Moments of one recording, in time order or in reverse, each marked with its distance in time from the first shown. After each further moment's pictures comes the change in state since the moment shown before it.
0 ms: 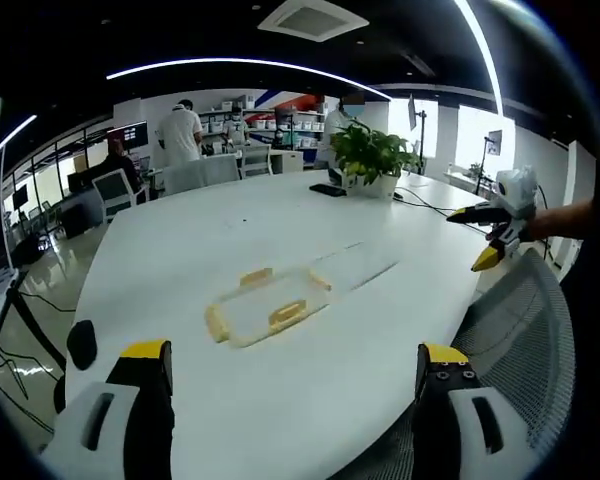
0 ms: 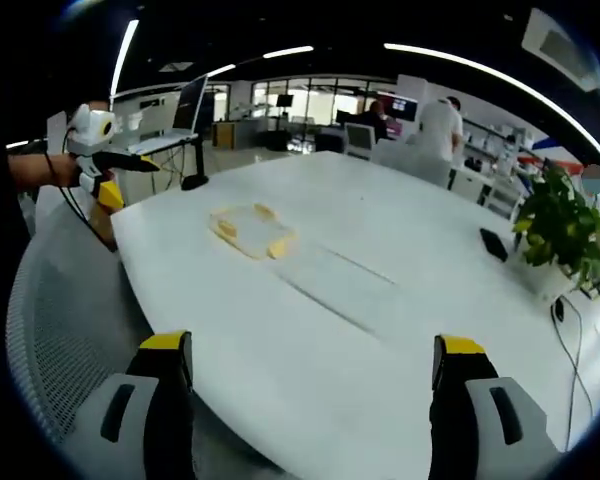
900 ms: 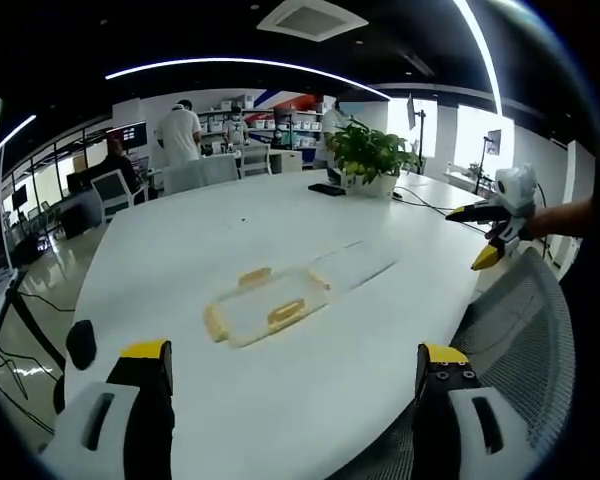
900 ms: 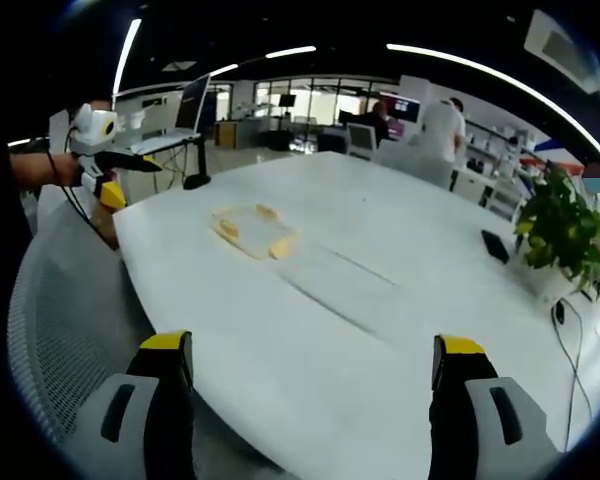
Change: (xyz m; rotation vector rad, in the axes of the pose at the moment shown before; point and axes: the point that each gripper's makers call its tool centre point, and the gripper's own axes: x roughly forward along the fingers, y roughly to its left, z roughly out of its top) left arm 0.000 0.000 -0.001 0.001 0.000 -0.003; right arm -0.001 0.001 0.002 -0.009 -0.001 0.009
